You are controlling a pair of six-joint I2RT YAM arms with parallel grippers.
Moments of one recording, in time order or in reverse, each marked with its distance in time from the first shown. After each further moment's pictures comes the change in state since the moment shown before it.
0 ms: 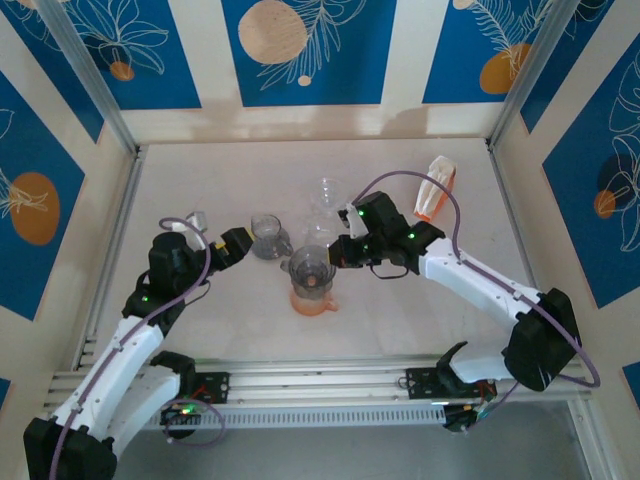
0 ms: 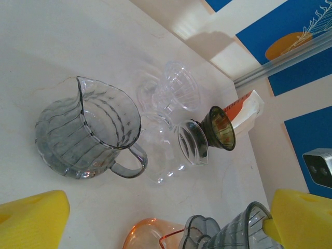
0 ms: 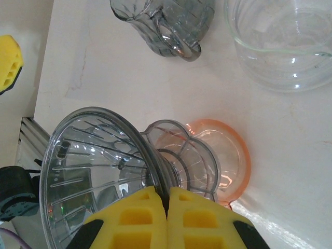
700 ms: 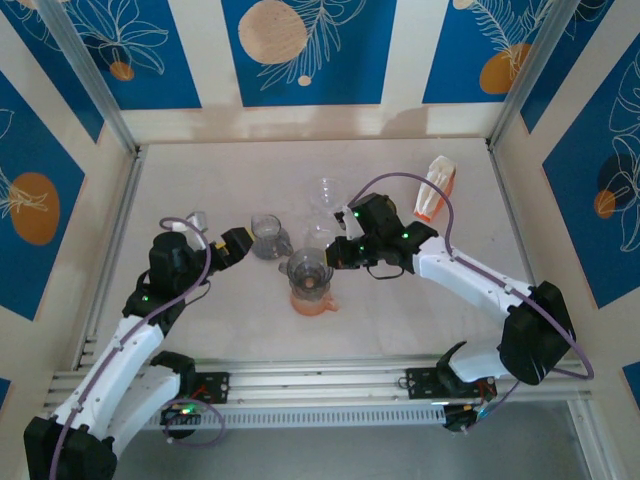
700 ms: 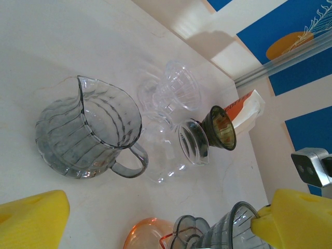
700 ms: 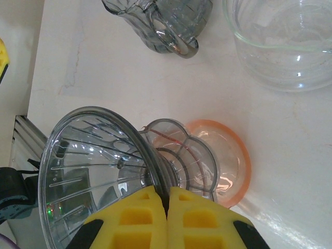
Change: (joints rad) left arm 0.000 0.004 0.000 0.001 0.000 0.000; right arm 0.010 0.035 -0.009 0.026 0.005 -0.002
